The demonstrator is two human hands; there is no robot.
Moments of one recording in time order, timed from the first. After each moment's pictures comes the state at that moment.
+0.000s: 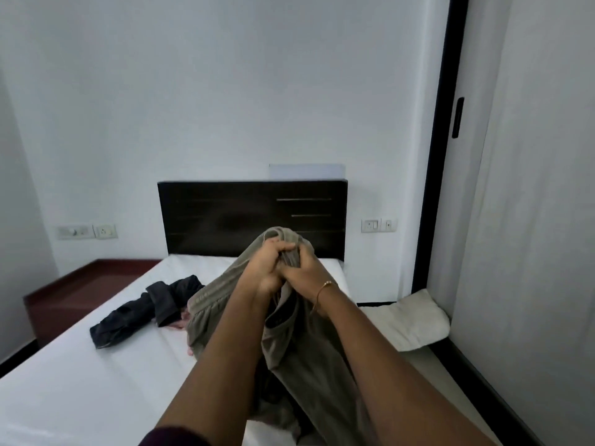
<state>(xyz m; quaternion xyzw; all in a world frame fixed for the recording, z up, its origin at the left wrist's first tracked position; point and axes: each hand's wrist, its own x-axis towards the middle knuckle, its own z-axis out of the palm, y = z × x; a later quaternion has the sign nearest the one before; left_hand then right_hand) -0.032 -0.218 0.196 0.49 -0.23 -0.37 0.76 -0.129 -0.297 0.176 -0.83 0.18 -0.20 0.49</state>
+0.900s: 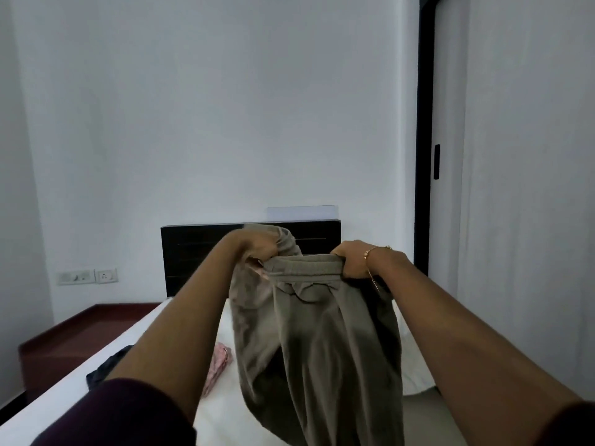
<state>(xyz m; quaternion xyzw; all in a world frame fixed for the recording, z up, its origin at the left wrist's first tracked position) -0.057 -0.181 0.345 0.85 -0.39 -0.17 0.32 -0.181 -0.415 0.300 -0.98 0.18 -0.11 0.03</state>
